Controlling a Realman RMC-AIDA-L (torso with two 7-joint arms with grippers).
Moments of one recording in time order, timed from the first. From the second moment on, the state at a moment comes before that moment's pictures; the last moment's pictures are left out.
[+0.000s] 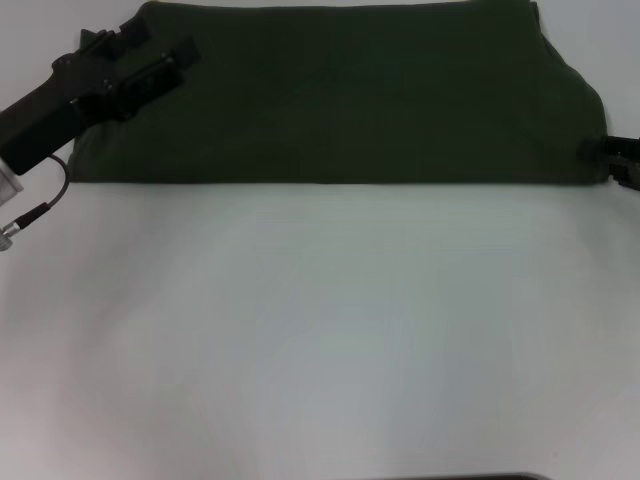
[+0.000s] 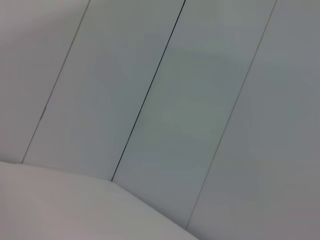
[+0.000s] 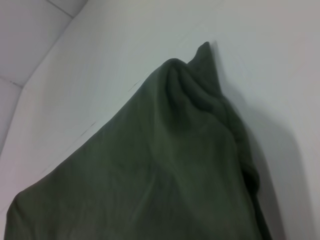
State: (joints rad) left arm -0.47 -2.16 0.48 0.53 1.70 1.50 -1.30; right arm 0.42 1.98 -0.43 -0.50 -2.13 -1.20 2.16
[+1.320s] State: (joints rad) left arm -0.49 -2.10 0.48 0.64 2.08 1.13 -1.86; right arm 0.43 1.98 -0.43 -0.49 -2.13 -1.17 2.14
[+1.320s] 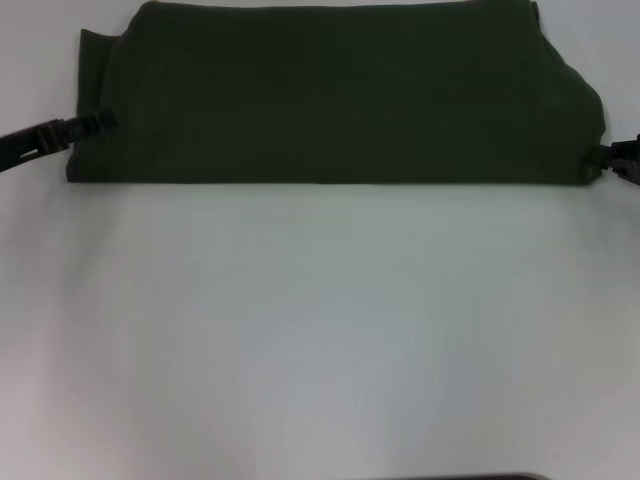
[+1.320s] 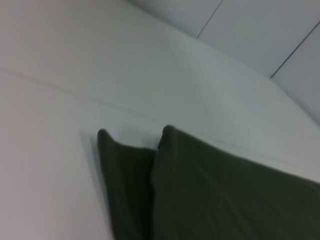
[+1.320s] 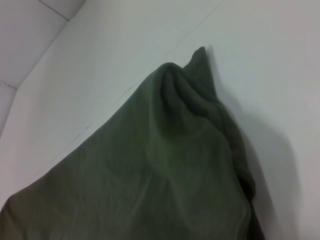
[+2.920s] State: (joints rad) left arm -0.53 -2.09 0.51 0.65 2.25 1.12 -1.88; right arm 0.43 1.98 -0.42 -0.49 -2.12 -1.18 2.14
